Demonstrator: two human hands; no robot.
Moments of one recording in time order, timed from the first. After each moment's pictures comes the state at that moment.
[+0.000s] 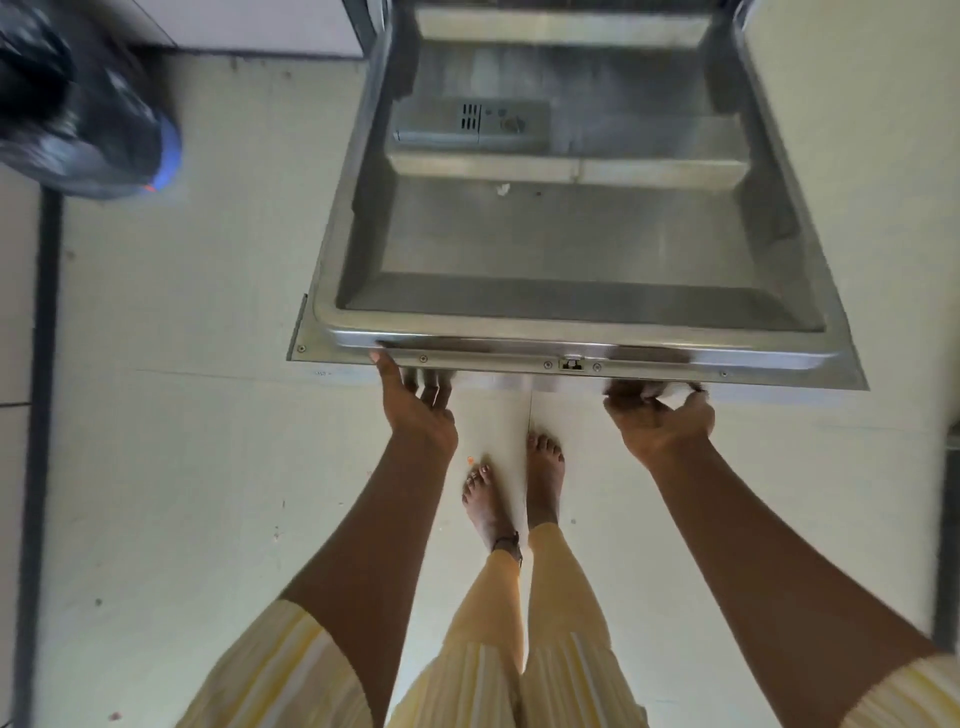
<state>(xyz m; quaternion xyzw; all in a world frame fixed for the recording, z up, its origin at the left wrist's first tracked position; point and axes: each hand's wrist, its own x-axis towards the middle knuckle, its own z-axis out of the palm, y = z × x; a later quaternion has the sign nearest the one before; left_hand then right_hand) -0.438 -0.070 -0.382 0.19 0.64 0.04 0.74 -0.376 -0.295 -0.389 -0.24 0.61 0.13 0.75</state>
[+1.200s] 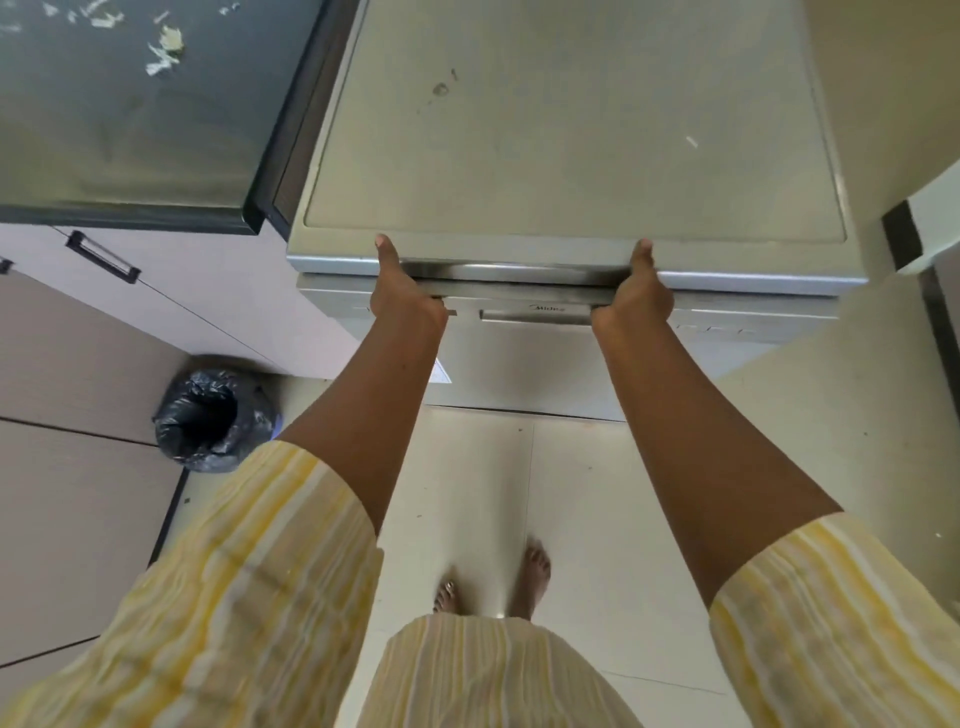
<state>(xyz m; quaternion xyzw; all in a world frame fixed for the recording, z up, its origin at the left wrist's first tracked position) 0.045 0.014 0.038 0.26 0.52 0.17 0.80 0.085 -0.155 0.039 -0.48 0.41 0.07 0.77</state>
